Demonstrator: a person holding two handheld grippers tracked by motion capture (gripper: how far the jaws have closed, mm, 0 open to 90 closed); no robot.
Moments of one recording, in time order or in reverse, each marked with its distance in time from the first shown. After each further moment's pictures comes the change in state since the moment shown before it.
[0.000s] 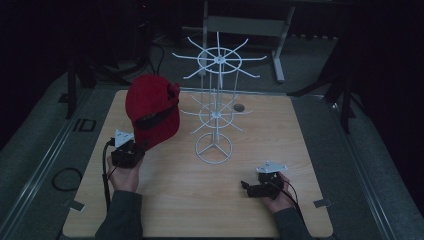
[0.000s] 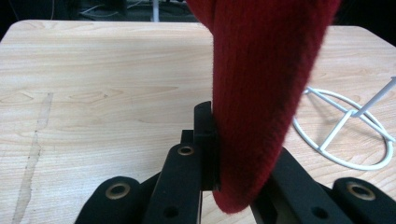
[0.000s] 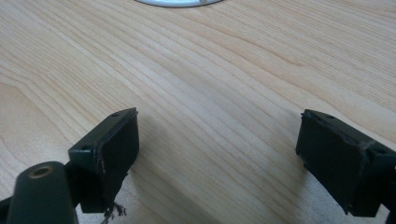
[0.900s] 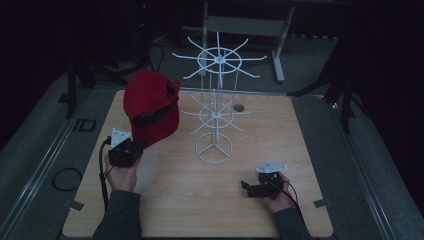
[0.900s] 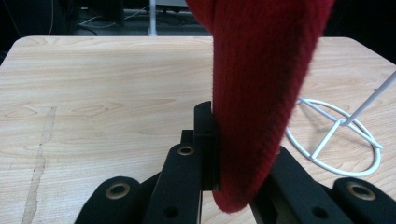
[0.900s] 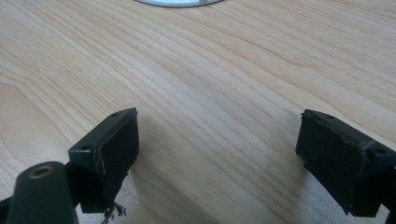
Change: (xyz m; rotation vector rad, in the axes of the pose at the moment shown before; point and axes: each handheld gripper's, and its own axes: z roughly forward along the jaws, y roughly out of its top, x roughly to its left) left arm 0.000 0.007 -0.009 -0.037 -0.017 0.006; right arm 0.000 0.000 0.000 0.000 0.000 -0.001
